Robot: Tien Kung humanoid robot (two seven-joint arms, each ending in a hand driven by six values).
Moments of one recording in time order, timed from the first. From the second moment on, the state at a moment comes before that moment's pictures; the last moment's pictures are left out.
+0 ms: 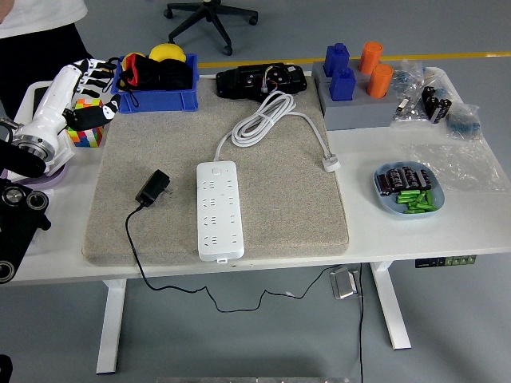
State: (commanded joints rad) left arm -0.38 0.23 -1.46 -1.27 1.83 0.05 0.07; right arm -0.02 -0.20 1.40 0.35 -1.38 0.06 -0.24
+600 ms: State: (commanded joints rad) left arm -0.35 0.19 -1.49 -1.29 1.85 0.04 0.08; right arm -0.01 -0.20 1.40 0.35 -1.38 0.06 -0.24
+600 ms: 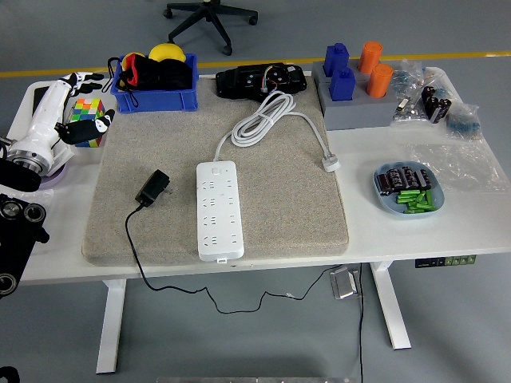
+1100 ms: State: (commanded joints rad) left arm -0.36 0.19 -1.49 -1.29 1.86 0.05 0.07; right arm -0.01 -0.20 1.40 0.35 -1.38 0.06 -0.24
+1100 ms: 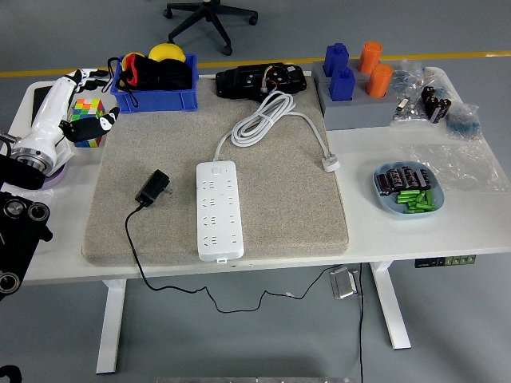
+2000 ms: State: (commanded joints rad) left arm -0.36 0.19 -1.48 -1.29 1.87 0.06 0.06; right arm -0.01 -0.21 1.40 0.35 -1.38 0.06 -0.24
